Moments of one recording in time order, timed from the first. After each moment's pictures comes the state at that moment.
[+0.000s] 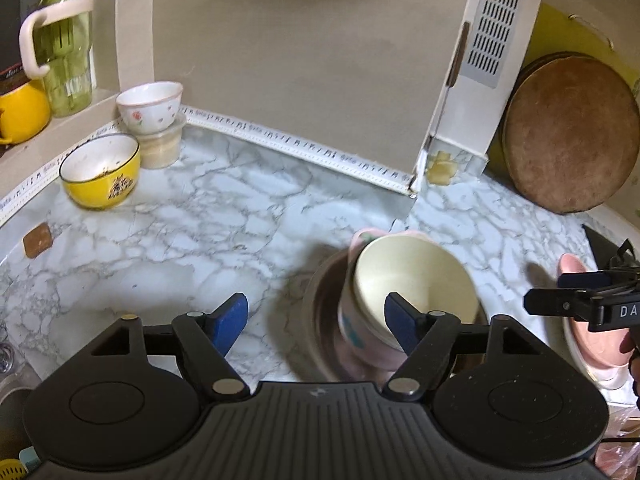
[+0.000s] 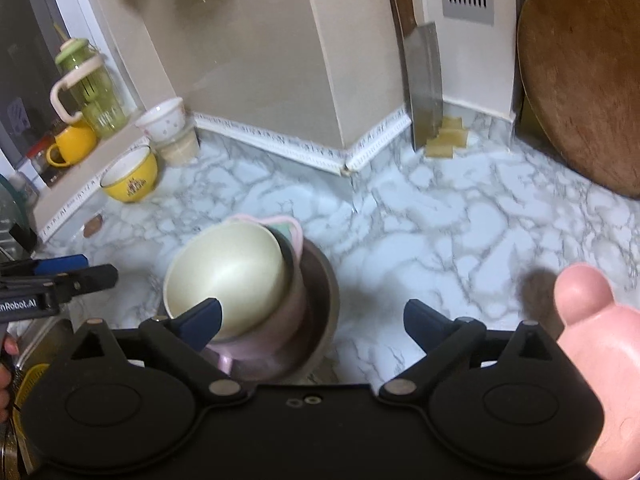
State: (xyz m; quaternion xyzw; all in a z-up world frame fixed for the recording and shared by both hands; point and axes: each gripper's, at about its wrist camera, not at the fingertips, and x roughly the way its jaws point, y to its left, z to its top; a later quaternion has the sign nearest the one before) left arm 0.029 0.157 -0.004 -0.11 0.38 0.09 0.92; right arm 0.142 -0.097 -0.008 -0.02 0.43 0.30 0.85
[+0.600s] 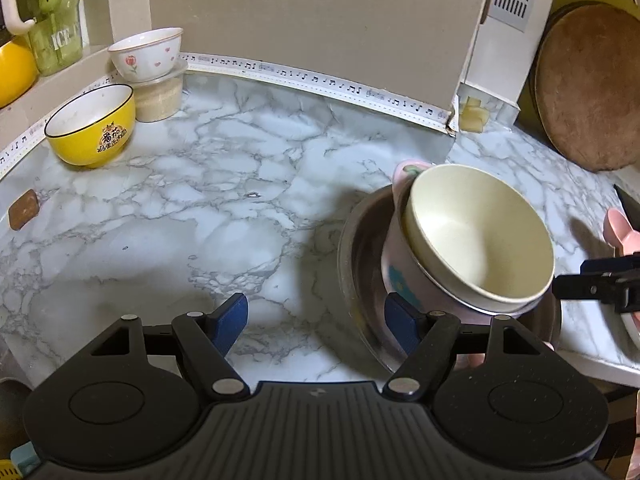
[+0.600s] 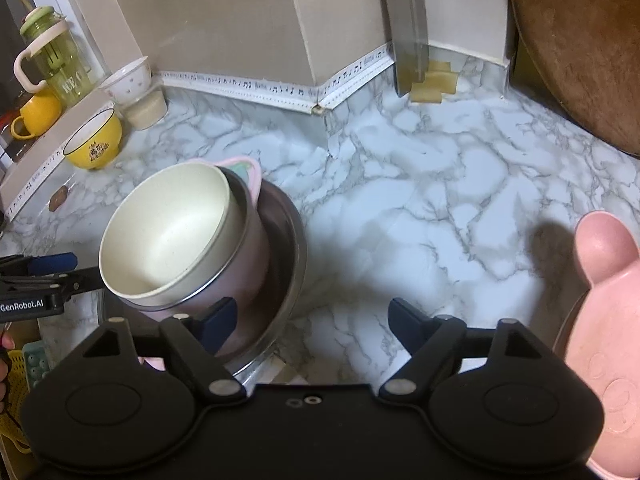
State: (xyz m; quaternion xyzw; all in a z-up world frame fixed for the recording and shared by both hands) left arm 0.050 0.170 -0.066 -0.09 0.42 0.10 0.90; right arm 0.154 -0.093 -0.060 -0.03 0.47 0.28 0.84
